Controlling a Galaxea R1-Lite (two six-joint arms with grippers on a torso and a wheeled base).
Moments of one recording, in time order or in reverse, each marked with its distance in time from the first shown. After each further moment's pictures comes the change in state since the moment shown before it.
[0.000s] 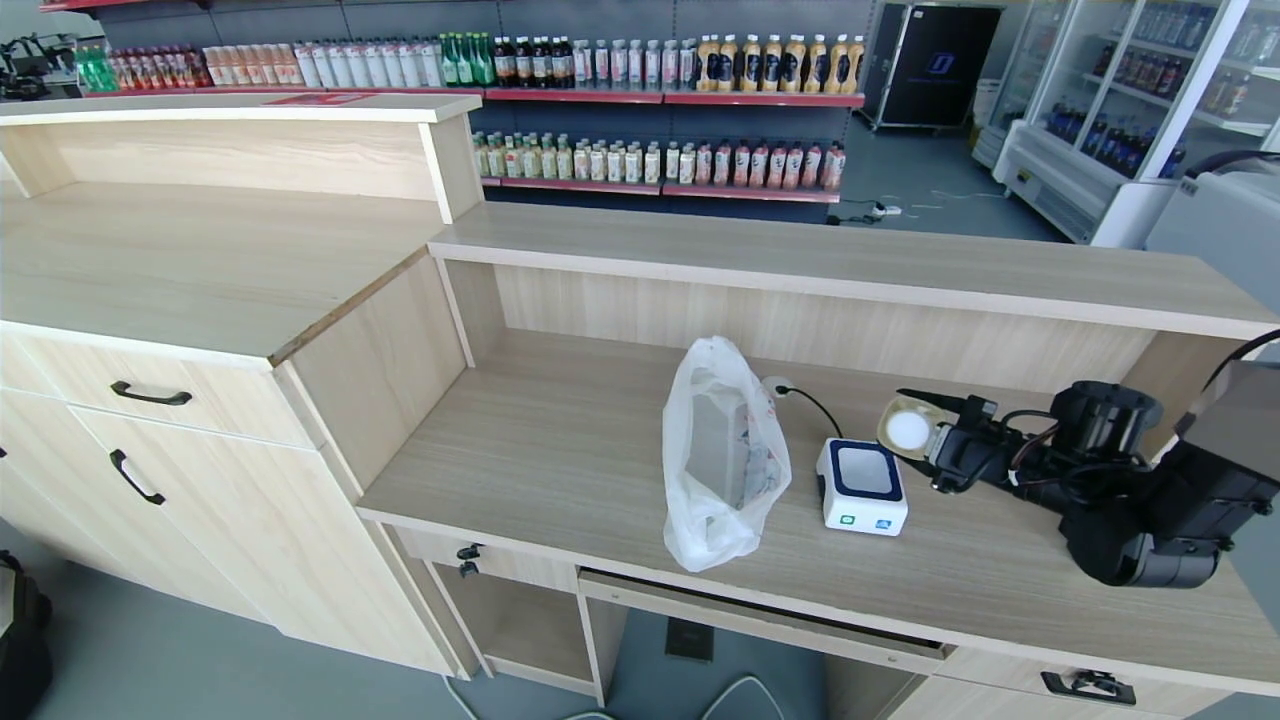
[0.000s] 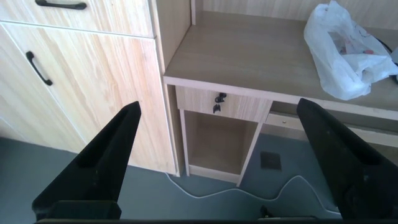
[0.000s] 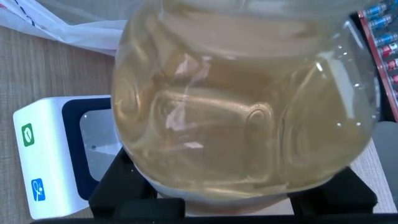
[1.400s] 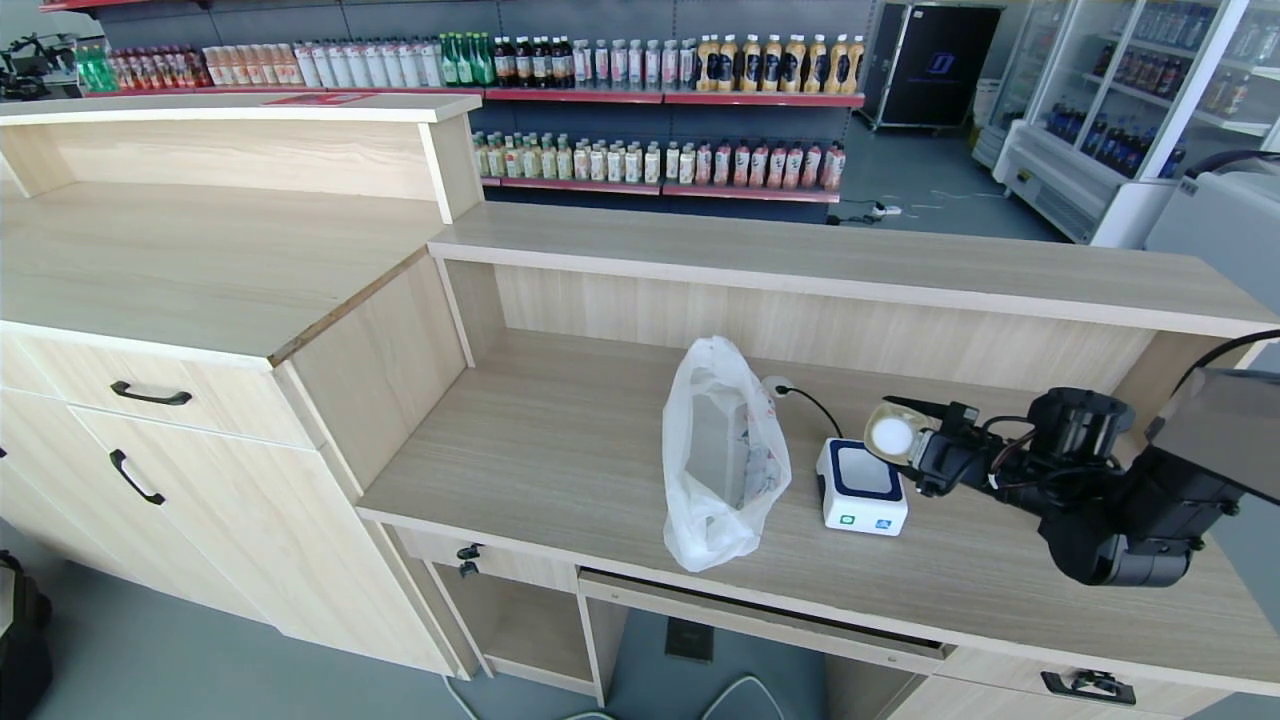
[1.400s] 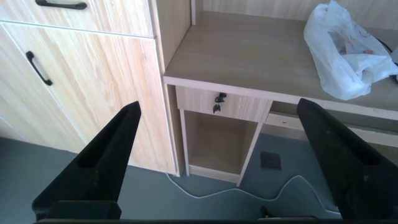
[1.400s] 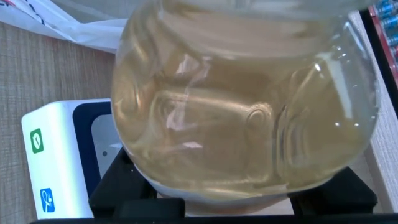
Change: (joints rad) left arm 0.000 0.000 0.000 0.000 0.000 0.000; right arm 0.022 0.055 -0.045 0.004 -0.010 0.003
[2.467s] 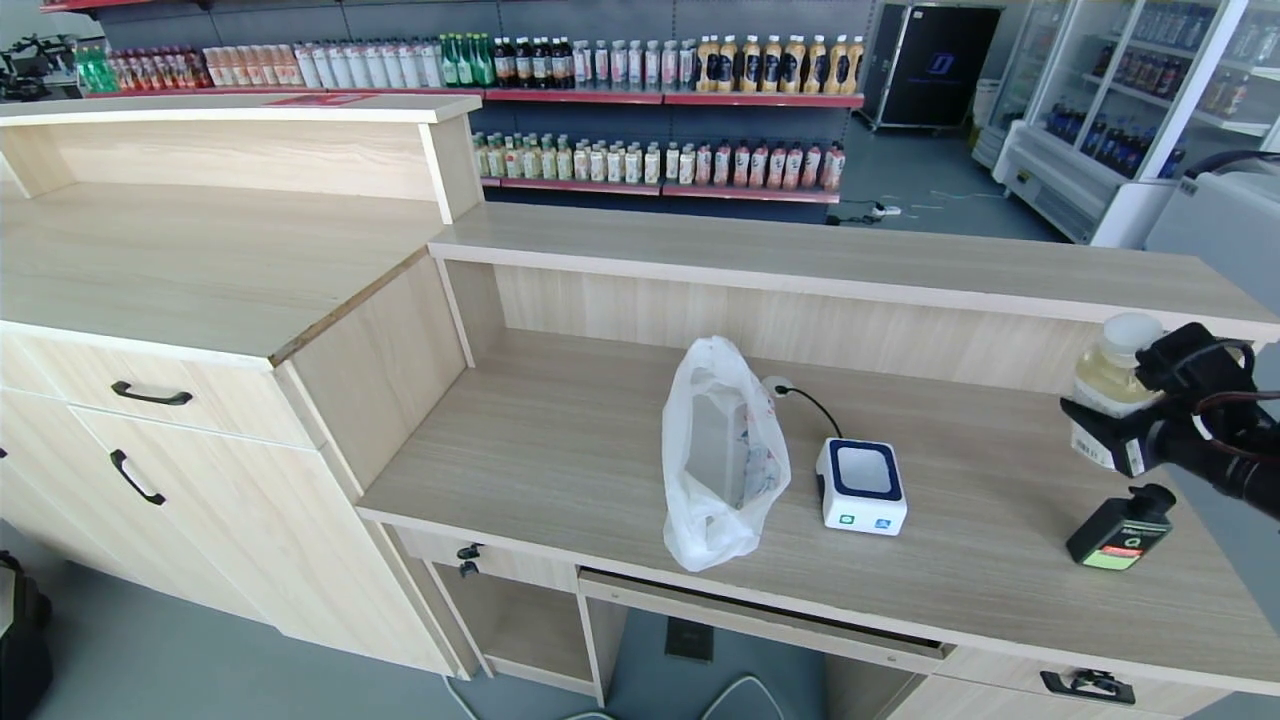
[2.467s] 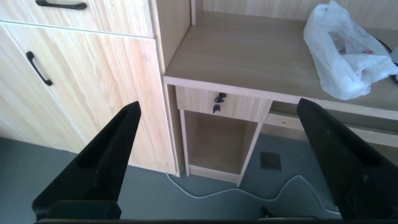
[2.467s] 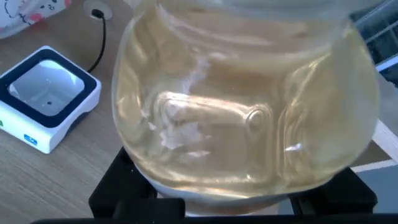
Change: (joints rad) left arm 0.000 0.000 0.000 0.000 0.000 0.000; right arm -0.261 -0.515 0.276 0.245 -0.359 0.593
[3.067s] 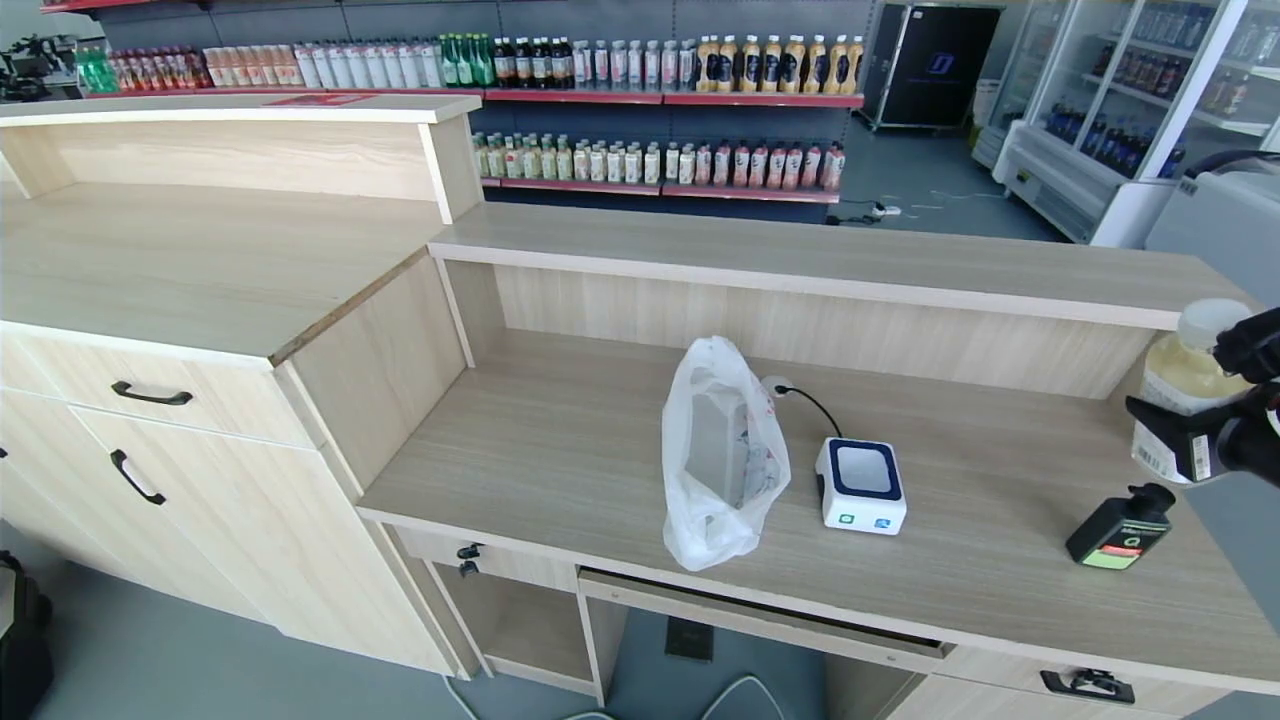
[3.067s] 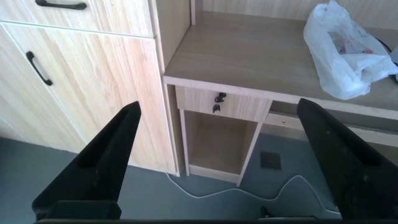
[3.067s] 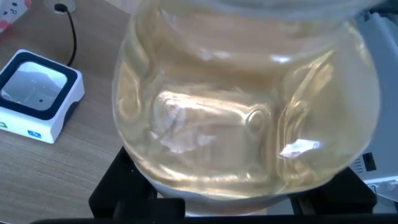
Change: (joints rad) left arm 0.000 0.000 0.000 0.000 0.000 0.000; right arm -0.040 -0.184 0.057 0.125 -0.089 0.085
